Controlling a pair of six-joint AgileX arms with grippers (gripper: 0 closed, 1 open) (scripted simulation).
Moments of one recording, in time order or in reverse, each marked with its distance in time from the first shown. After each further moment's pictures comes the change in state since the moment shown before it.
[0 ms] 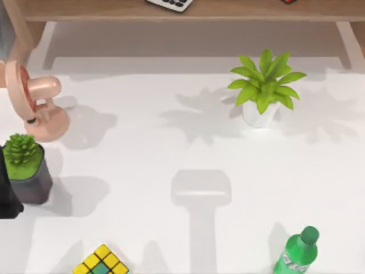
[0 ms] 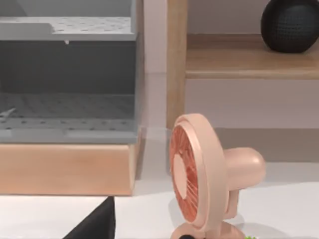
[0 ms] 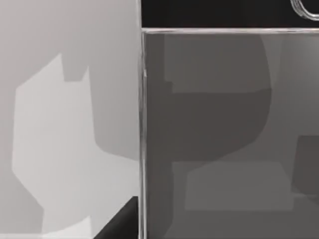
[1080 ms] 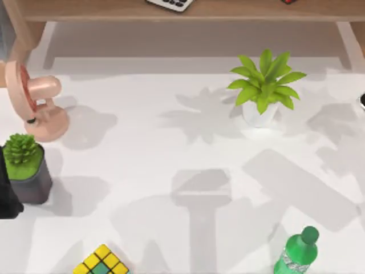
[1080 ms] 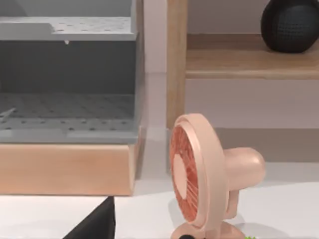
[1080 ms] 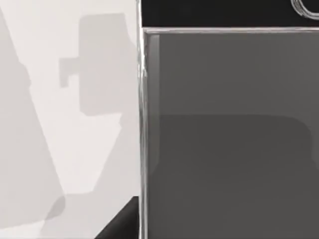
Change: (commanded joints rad) left arm 0.000 0.000 0.000 0.000 0.000 0.000; right arm 0.679 -0.013 0.416 0.026 0.103 0.583
